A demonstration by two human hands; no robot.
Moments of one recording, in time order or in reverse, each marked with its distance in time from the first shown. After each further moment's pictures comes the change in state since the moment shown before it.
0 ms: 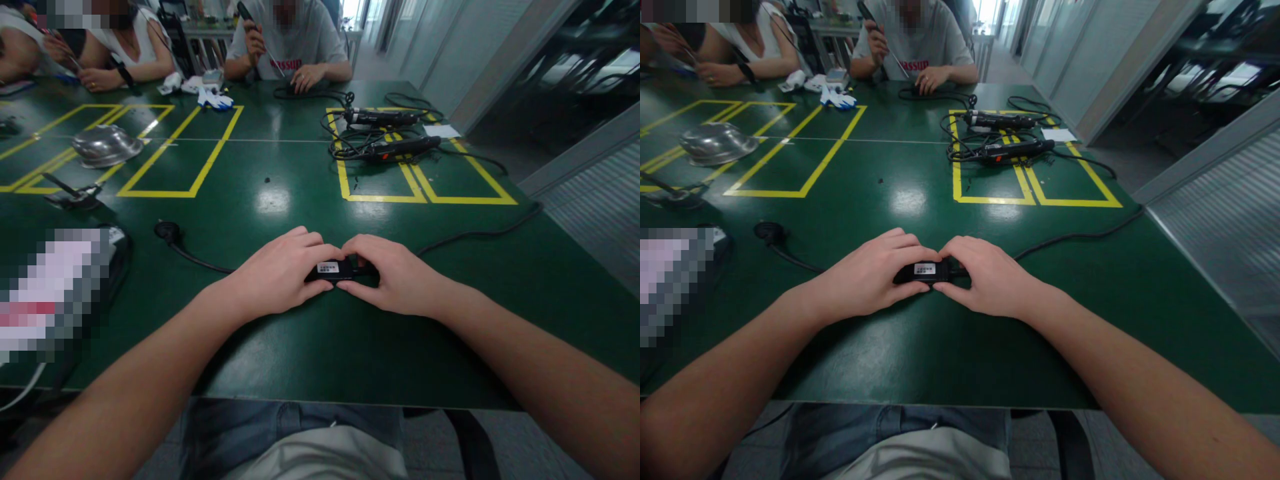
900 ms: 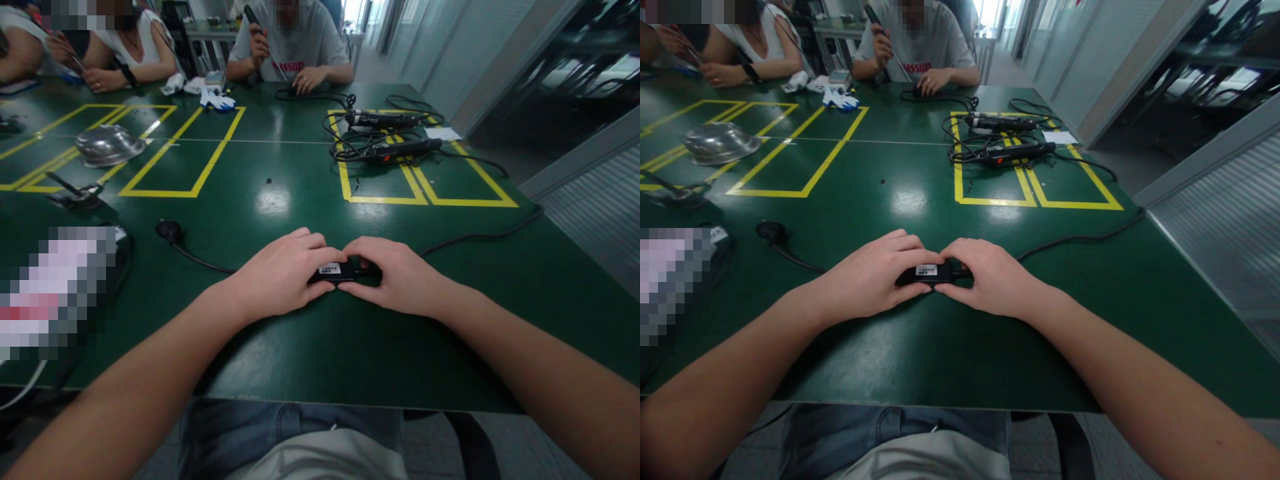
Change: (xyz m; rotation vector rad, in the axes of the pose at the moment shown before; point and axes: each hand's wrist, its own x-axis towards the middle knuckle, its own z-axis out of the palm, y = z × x) left_hand 0.000 0.002 0.001 0.038 0.007 0.020; right_hand 0.001 0.002 0.000 -0.012 0.016 -0.019
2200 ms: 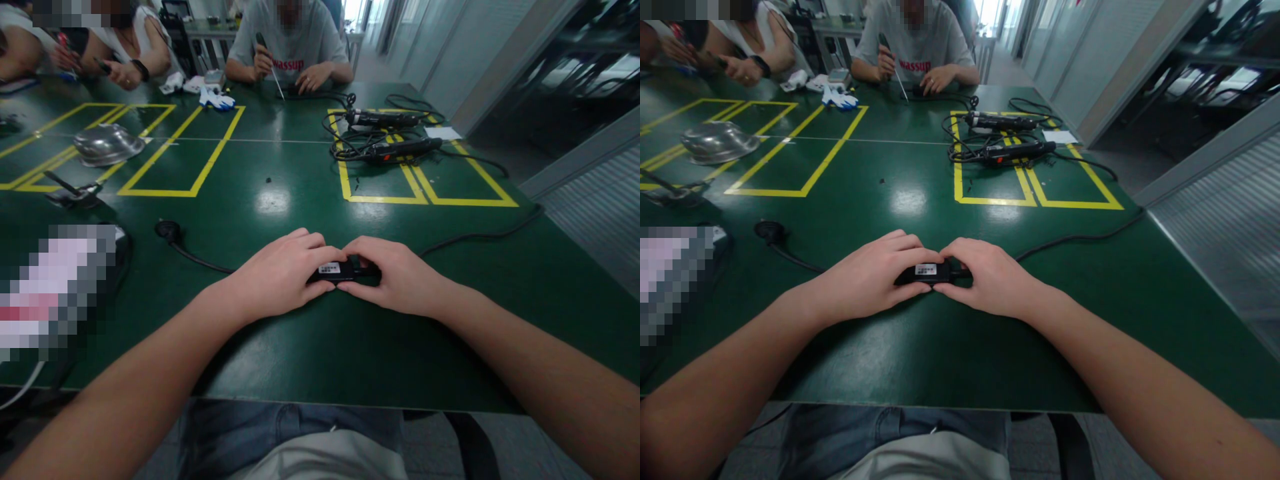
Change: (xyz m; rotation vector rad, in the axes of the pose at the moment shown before) left_hand 0.000 0.001 0.000 -0.005 -0.019 -0.026; right_hand 0.000 -0.001 0.000 0.027 -0.015 0.028
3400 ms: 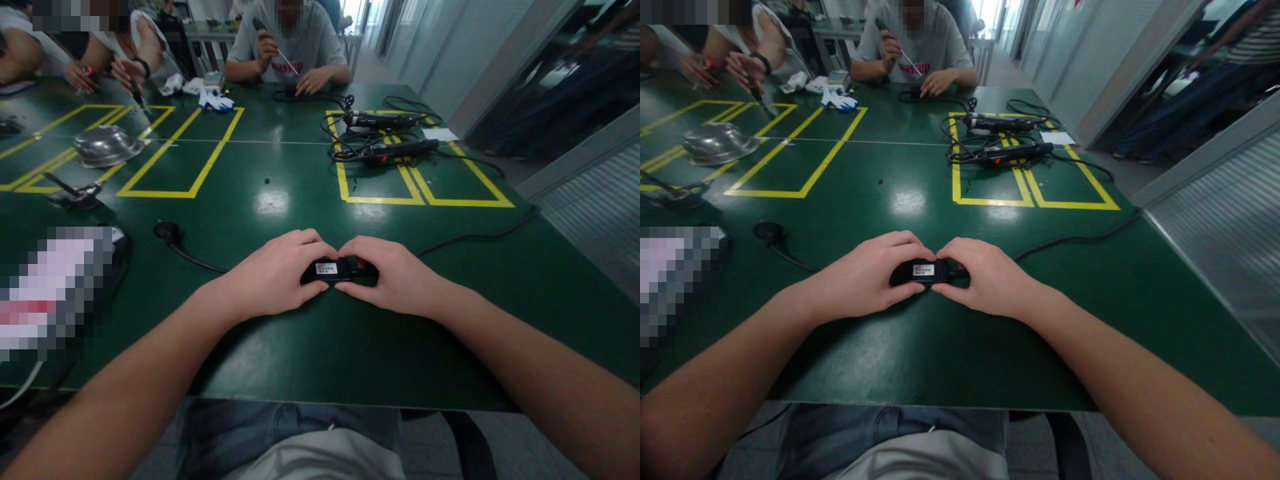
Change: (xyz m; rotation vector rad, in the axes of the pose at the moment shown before) left_hand -0.002 -0.004 0.000 -0.153 0.017 -0.082; right_hand 0.000 0.000 0.001 0.003 0.029 -0.031
